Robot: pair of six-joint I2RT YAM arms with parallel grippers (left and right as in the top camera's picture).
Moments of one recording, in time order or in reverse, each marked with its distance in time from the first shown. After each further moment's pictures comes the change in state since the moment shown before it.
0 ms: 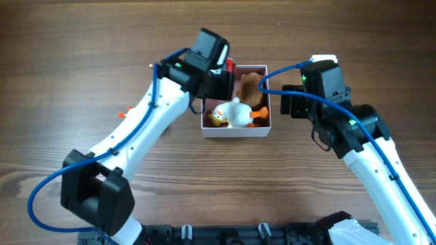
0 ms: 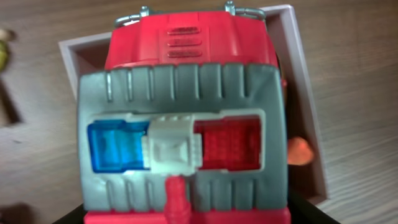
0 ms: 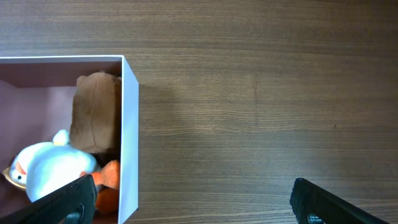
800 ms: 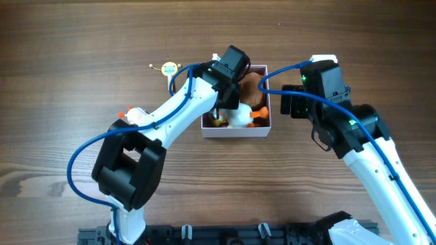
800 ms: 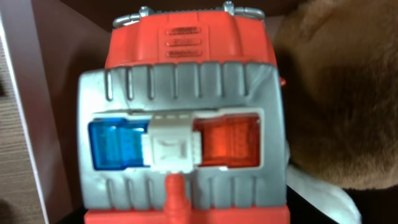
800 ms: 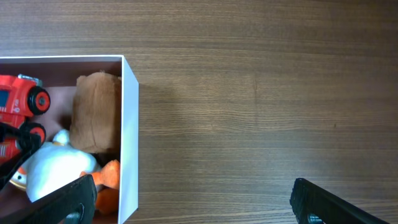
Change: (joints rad) left arm -0.069 0.210 0.000 0.031 -0.208 -0.131; right arm 0.000 0.000 0.000 0.000 0.000 0.000
